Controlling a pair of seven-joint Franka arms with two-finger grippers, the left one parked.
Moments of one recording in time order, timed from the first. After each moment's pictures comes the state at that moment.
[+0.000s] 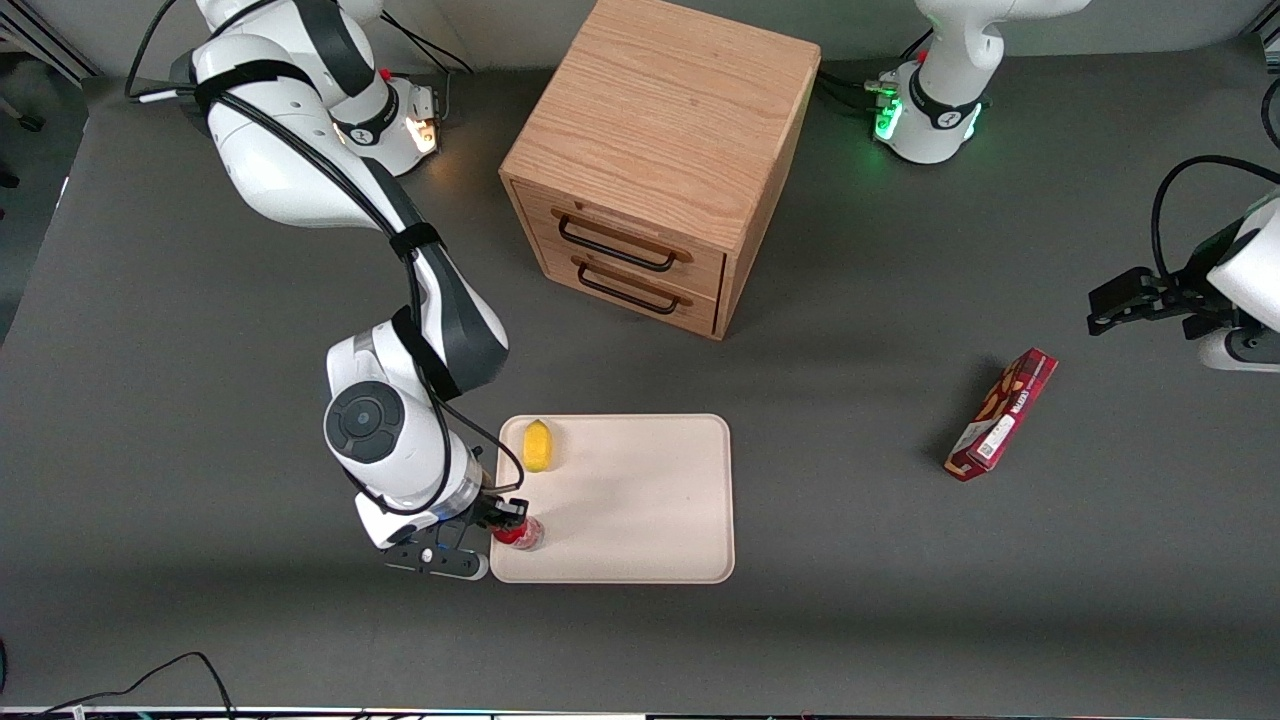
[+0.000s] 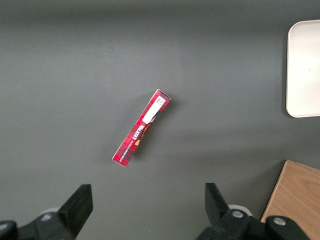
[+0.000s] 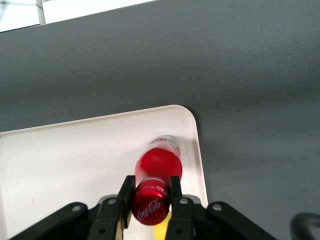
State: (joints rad) arm 0.35 0.87 0.07 -1.02 -0.07 2.04 0.60
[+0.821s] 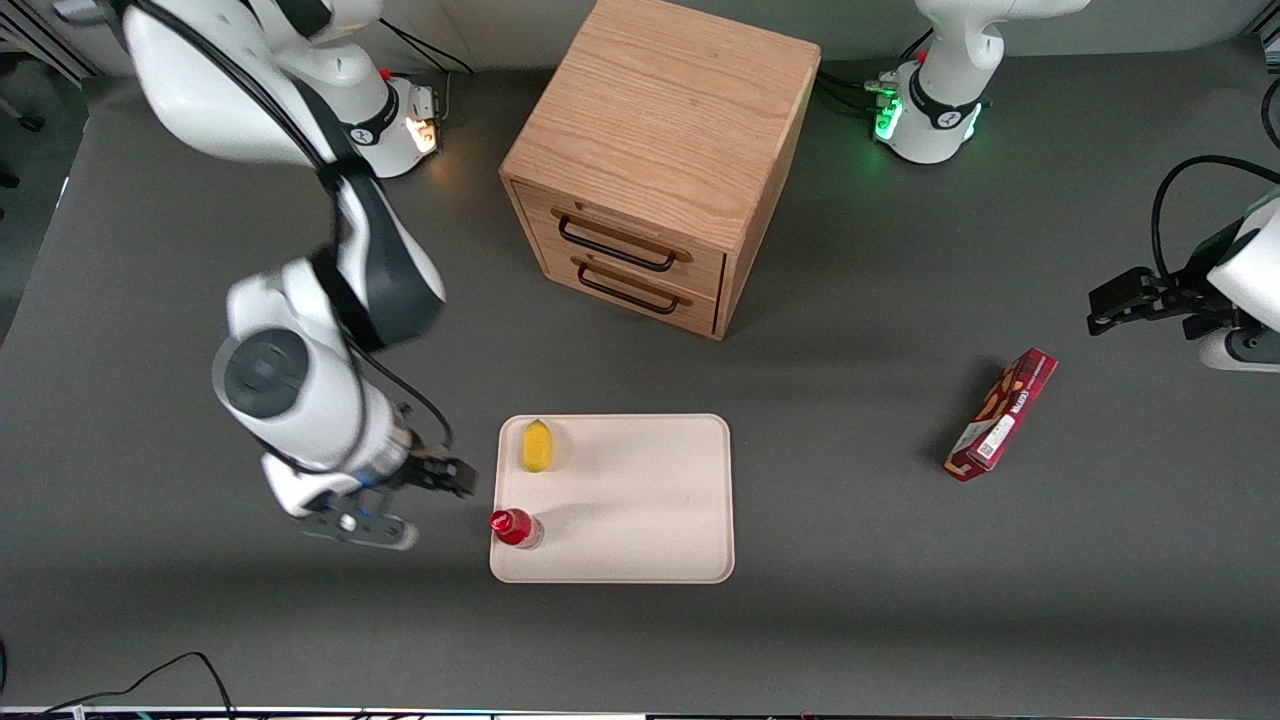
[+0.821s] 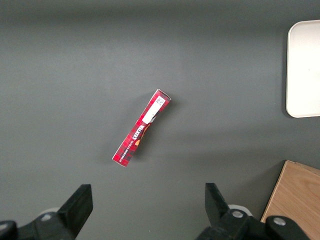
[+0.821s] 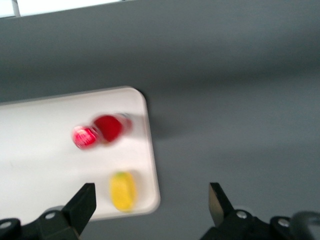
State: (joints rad) arm 0.26 0.49 0.06 -1.32 -0.08 1.87 0.46
